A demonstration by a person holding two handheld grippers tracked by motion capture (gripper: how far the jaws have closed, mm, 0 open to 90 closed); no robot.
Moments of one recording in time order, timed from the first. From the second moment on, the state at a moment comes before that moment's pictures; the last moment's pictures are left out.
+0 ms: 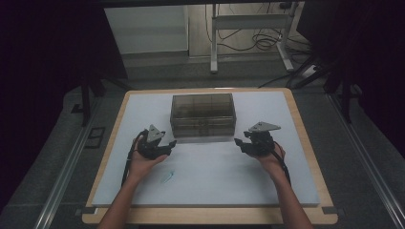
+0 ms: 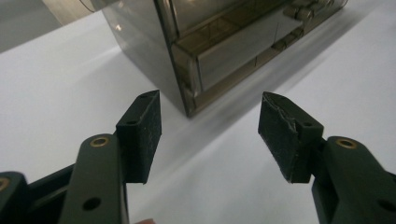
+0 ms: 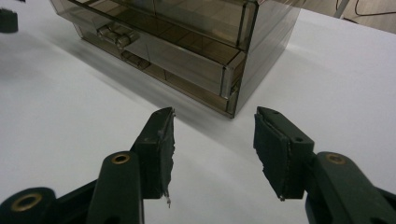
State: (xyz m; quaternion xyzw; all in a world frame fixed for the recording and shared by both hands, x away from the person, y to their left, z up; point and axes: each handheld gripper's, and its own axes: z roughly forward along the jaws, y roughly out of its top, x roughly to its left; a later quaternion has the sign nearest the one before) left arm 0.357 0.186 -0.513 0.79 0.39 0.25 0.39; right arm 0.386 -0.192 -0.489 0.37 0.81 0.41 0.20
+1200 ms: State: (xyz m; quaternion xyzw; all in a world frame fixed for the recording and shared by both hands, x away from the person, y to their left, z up) left arm 0.371 0.180 -0.522 0.78 0.40 0.26 0.41; right arm 0.411 -0.181 -0.495 0.34 0.82 0.41 0.19
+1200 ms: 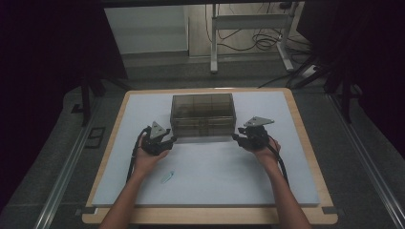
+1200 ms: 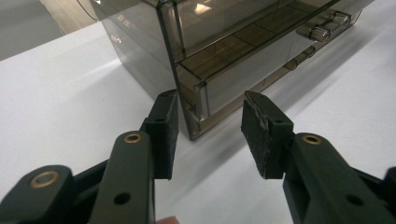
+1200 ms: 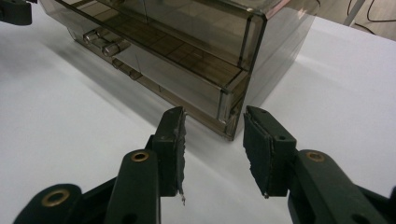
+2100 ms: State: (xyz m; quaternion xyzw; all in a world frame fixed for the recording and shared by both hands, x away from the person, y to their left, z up) left arm 0.377 0.170 -0.517 0.79 0.39 0.27 0.40; right arm 0.420 -0.175 -0.500 0.33 0.83 0.42 0.19
